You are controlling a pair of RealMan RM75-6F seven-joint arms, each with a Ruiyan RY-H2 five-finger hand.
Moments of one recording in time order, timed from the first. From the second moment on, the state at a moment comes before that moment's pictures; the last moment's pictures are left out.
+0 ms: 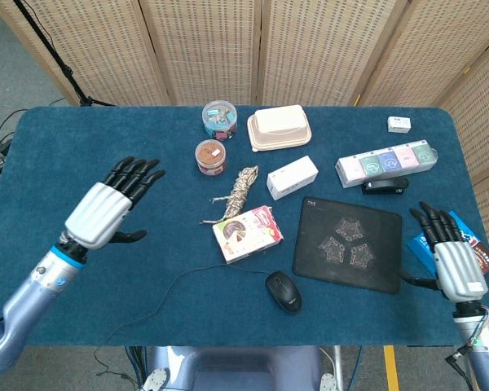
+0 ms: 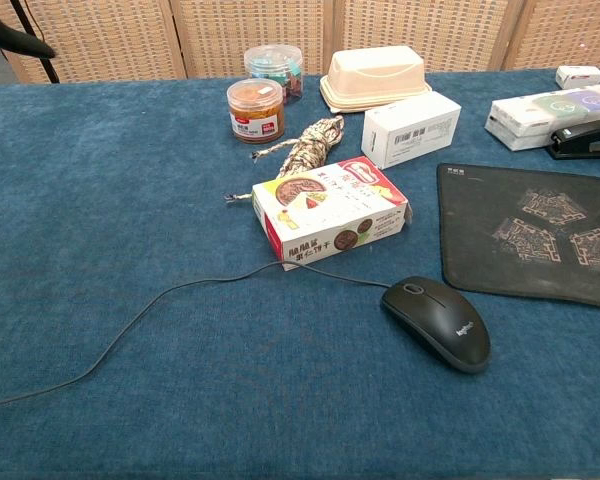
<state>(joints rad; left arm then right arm) -0.66 -0.99 -0.11 -1.88 1.45 1.22 0.09 0.18 -1.06 0.15 -1.68 -1.57 1.36 0.15</state>
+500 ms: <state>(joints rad) -0.42 -0.96 -0.04 -1.72 1.50 1.44 -0.22 0.42 -1.06 0.10 -1.72 -1.84 1.16 0.17</state>
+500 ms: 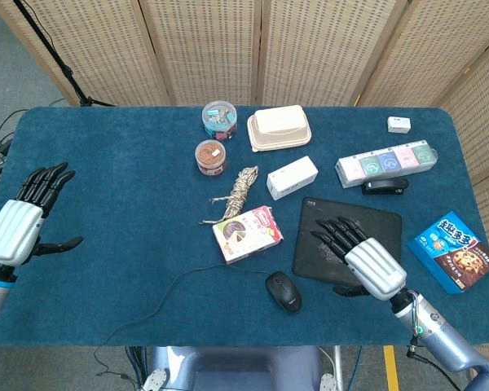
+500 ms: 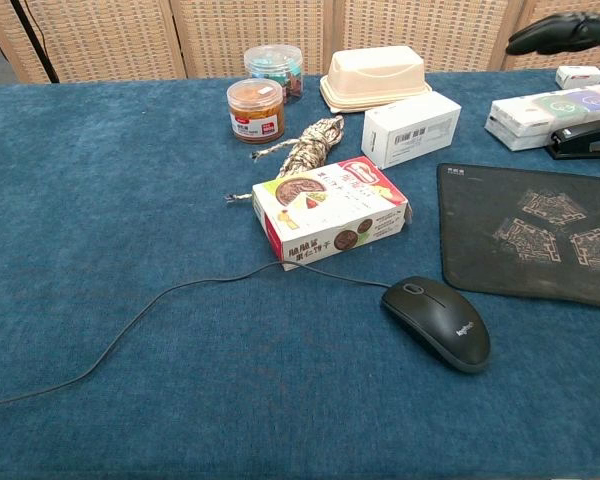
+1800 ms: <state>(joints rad) -0.34 -0.95 -0.10 -1.64 1.50 1.43 -0.38 0.66 -1.44 0.01 -1.53 -2.00 1.13 -0.04</state>
